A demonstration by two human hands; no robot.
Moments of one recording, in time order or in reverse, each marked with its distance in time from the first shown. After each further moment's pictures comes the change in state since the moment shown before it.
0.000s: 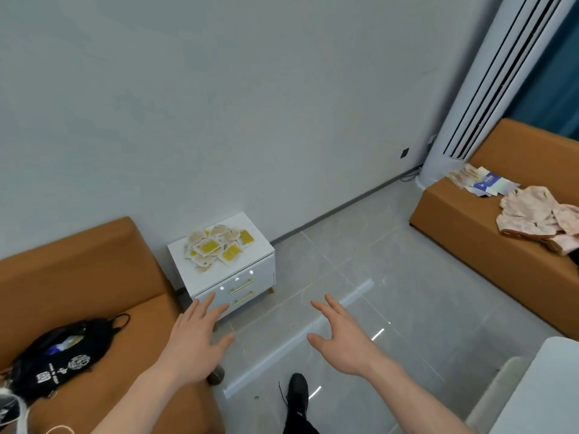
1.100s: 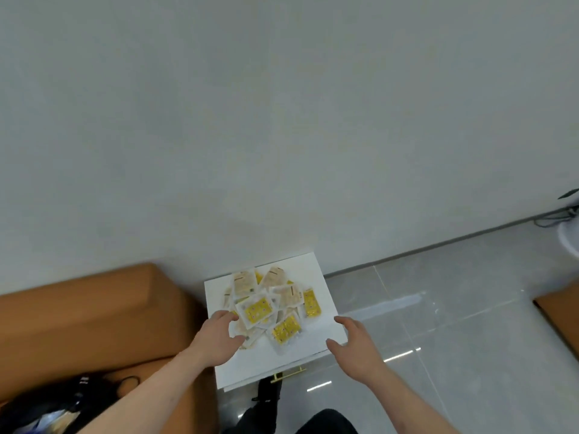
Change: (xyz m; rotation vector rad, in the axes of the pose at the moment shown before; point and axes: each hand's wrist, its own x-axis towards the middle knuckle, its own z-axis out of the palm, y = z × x) left_hand 0.507 -0.258 -0.060 -0.272 -0.292 -0.477; right_hand 0.608 -0.119 0.016 -0.025 -0.216 0.201
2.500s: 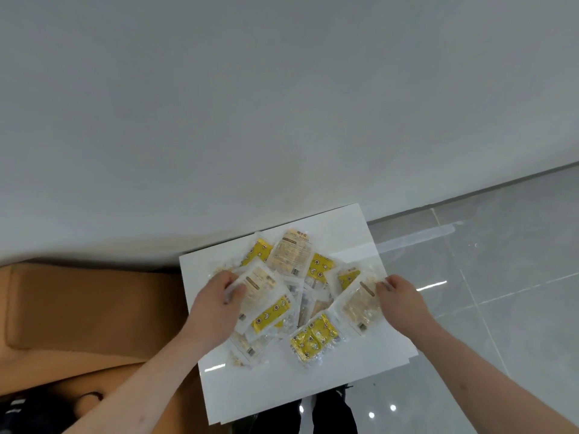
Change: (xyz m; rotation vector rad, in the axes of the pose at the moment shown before) left_hand 0.245 -0.058 0.069 -0.371 0.200 -0.045; right_hand 0.306 0.080 0.087 0.174 0.093 0.320
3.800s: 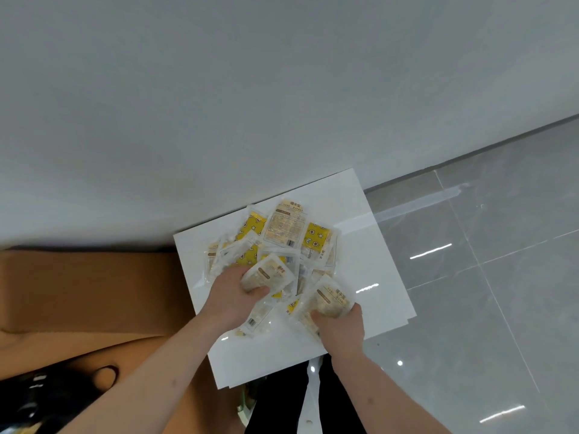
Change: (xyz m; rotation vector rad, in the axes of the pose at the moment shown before) left_hand -0.004 -0.003 0.036 0.149 -0.176 -0.060; right_hand -0.068 0.045 0.128 0.469 0.005 0.357
